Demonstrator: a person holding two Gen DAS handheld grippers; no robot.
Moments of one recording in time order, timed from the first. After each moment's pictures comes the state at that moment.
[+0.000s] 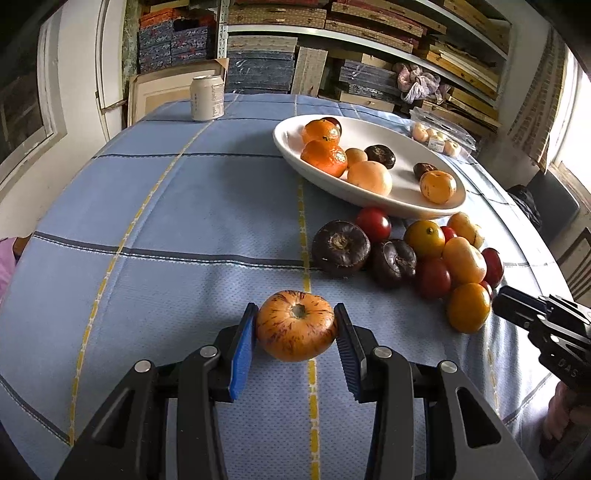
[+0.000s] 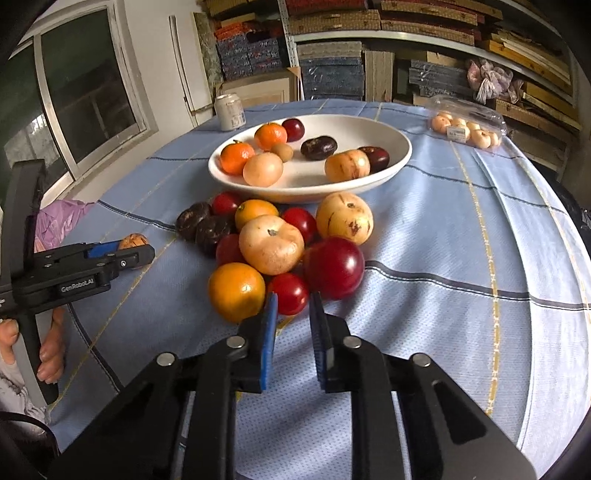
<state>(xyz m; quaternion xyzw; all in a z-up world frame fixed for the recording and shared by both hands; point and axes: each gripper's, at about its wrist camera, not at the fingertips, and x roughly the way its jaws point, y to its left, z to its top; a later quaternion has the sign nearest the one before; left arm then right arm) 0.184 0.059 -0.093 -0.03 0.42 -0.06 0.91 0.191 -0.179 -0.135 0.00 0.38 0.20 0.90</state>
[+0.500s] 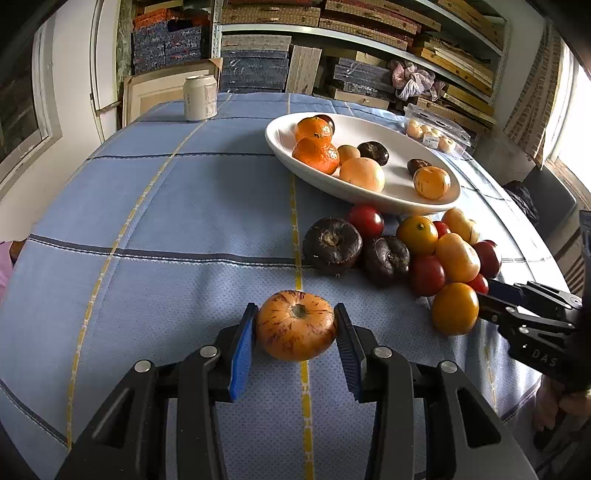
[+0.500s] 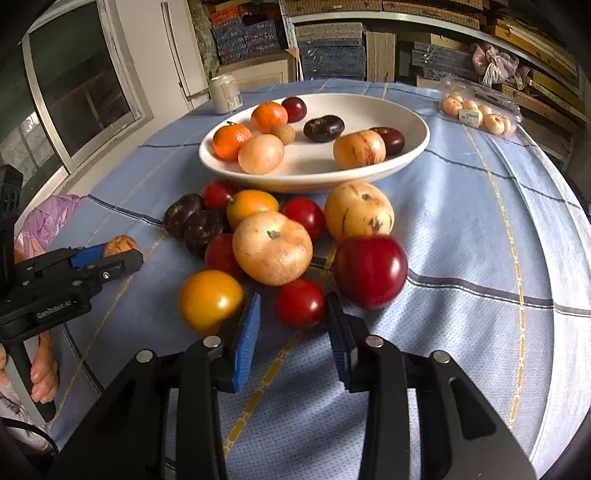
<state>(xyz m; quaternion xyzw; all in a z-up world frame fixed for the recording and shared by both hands) 0.185 0.056 -0.094 -0.03 0.42 -0.07 0.90 0.219 -0.164 -0.144 0.01 0.41 0.20 0.89</state>
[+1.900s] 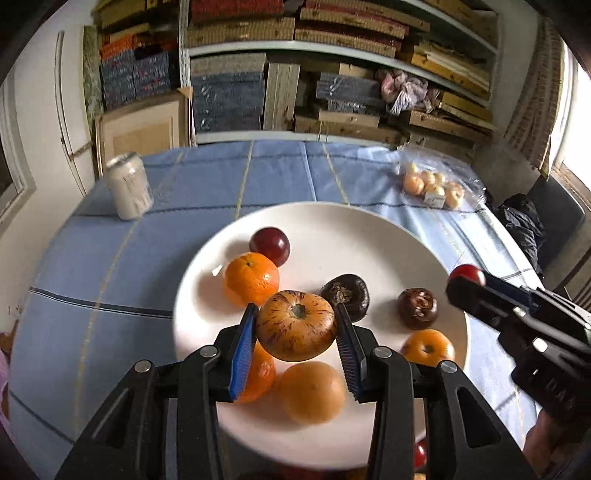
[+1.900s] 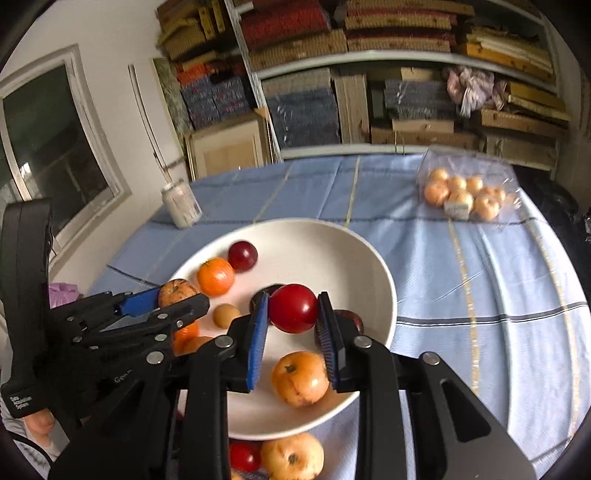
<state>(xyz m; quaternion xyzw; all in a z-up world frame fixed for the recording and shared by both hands) 0.361 -0.018 -0.044 0.01 0.40 -0.08 0.91 0.362 -0.190 -0.062 0.07 0.34 0.17 0.92</state>
